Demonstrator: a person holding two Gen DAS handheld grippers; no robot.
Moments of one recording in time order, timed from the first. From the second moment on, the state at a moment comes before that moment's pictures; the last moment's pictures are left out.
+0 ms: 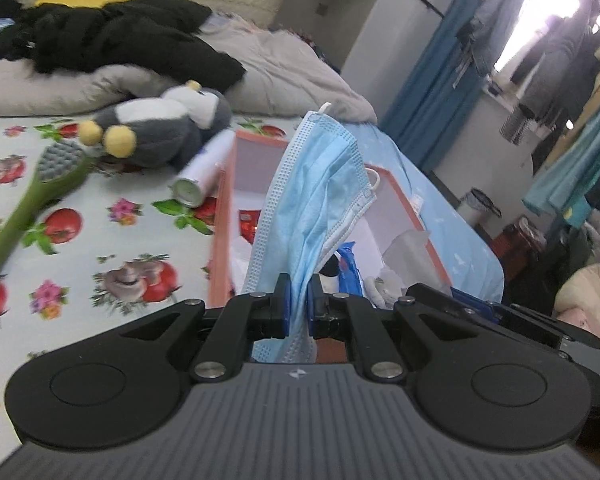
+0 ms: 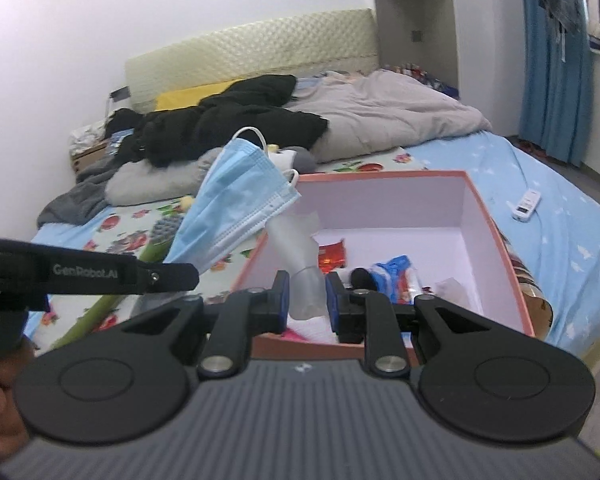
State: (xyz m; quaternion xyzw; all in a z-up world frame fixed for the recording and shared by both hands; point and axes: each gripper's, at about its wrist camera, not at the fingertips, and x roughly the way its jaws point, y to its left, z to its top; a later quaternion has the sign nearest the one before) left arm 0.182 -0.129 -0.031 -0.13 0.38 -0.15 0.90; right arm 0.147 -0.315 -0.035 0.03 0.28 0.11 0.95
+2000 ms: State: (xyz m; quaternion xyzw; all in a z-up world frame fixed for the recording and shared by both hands) left arm 0.227 -0.144 0.043 -0.08 0.35 -0.19 0.91; right arm 0.185 -0.353 0.022 0.08 0.27 0.07 0.96
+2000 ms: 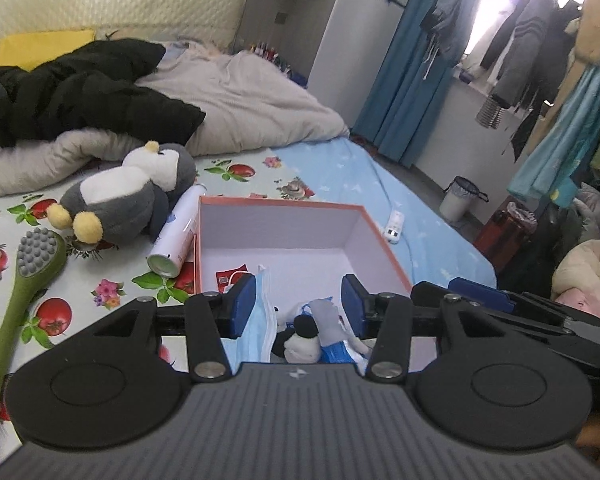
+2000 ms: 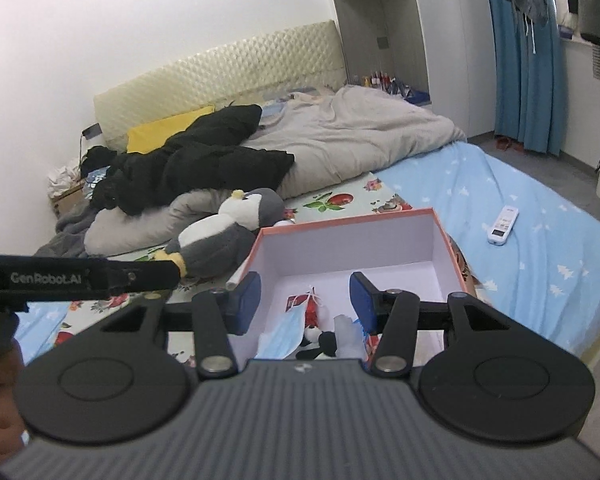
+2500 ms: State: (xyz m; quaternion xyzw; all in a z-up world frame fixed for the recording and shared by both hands) left arm 0.146 -0.140 0.064 -0.08 0.32 -0.19 0.92; right arm 0.118 -0.343 0.032 0.05 0.26 0.07 0.96
